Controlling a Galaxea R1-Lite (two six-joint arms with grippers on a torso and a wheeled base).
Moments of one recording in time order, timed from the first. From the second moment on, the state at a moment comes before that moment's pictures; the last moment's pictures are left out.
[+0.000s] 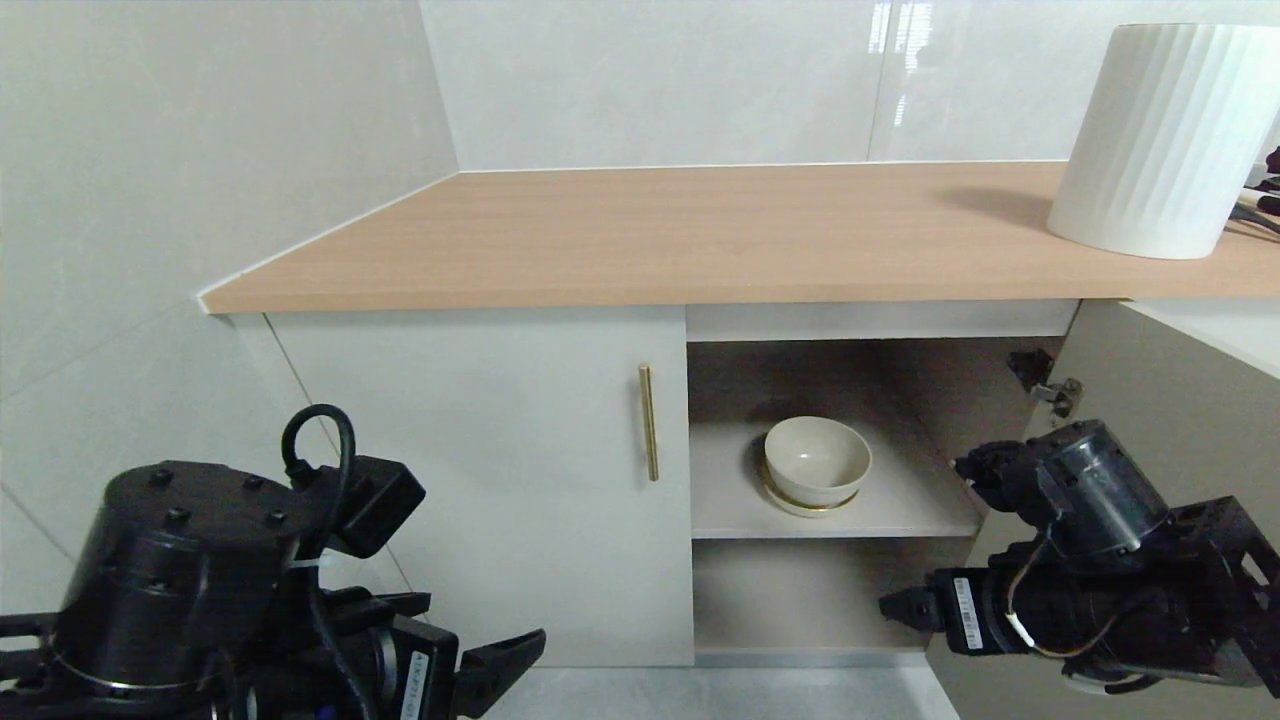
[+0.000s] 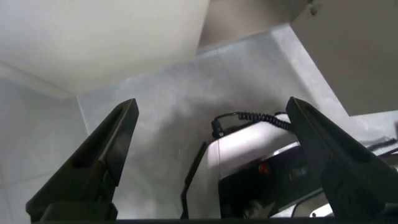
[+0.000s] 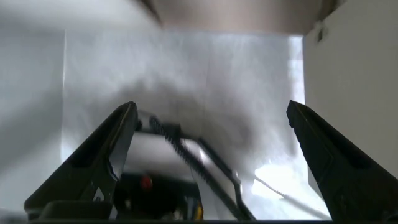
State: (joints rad) left arm -0.69 1.33 -0.58 -0.04 0.17 -0.33; right arm 0.61 1.60 -0.70 -0.02 -0.20 0.47
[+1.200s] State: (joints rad) left arm -0.68 1.31 -0.56 -0.05 0.17 -0.33; right arm 0.66 1.56 -0.67 -0.02 -0.21 0.47
